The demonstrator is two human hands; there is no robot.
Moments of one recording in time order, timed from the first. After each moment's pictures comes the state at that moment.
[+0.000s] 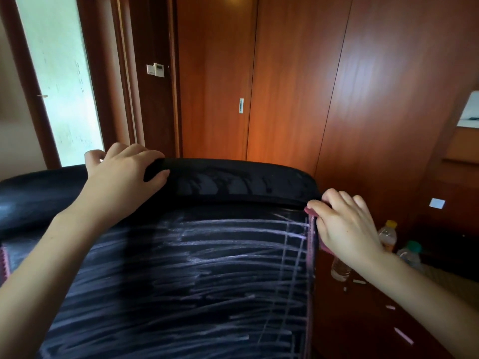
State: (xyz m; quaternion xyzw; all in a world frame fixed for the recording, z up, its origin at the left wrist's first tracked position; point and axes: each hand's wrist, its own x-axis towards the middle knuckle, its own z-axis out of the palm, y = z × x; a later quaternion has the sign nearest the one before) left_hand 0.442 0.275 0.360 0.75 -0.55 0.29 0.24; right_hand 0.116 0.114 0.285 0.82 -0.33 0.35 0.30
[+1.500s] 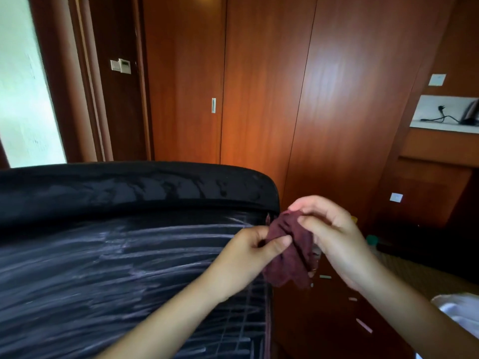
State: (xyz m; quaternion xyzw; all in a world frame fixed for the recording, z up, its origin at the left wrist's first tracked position) left_hand 0.235 0.213 0.293 0.44 -0.64 -0.39 0.49; right_hand 0.081 0.148 0.305 0.71 -0.29 0.50 -0.40
